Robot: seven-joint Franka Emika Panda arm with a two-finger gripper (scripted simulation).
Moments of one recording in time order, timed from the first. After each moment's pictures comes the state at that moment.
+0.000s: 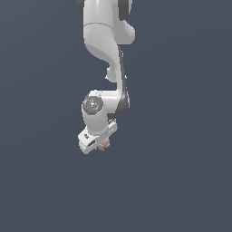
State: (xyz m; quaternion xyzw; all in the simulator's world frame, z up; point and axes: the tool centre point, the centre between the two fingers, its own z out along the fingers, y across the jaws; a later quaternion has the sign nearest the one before) arm 0.032 -0.076 0.042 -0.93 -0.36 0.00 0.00
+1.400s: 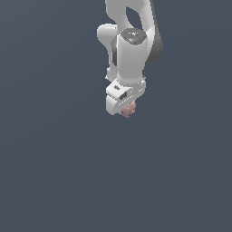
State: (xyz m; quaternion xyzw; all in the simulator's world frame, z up) arm -0.059 0.046 0.211 -0.93 -0.37 0.00 0.00
